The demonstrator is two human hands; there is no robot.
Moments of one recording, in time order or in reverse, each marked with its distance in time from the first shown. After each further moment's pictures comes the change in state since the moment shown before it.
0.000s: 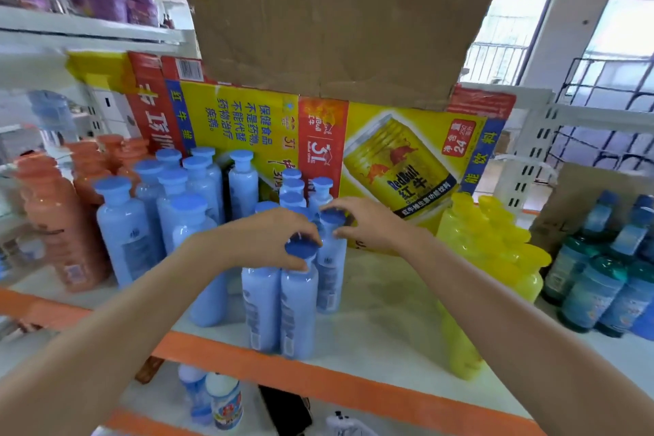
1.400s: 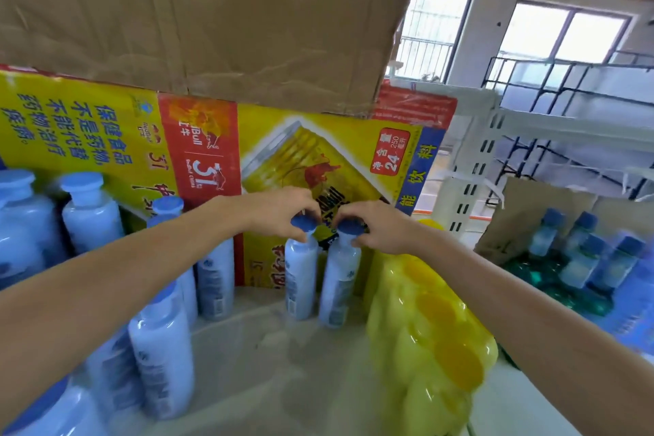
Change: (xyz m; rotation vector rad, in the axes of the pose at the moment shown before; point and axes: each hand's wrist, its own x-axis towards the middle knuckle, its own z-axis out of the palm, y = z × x) left_hand 0.246 0.006 0.005 0.111 -0.100 0.238; right_hand 0.013 0.175 -0.064 -0.130 -0.010 0.040
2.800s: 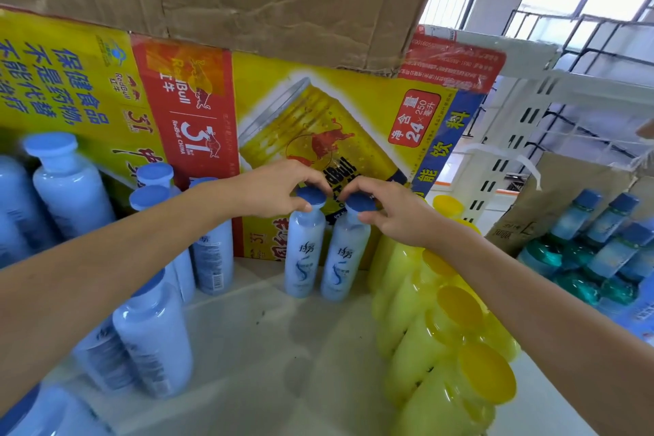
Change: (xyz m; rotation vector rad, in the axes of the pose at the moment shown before) left_hand 0.000 -0.010 0.015 -0.291 0.107 -0.044; right_hand -0.005 0.002 0.015 0.251 0.085 0.078
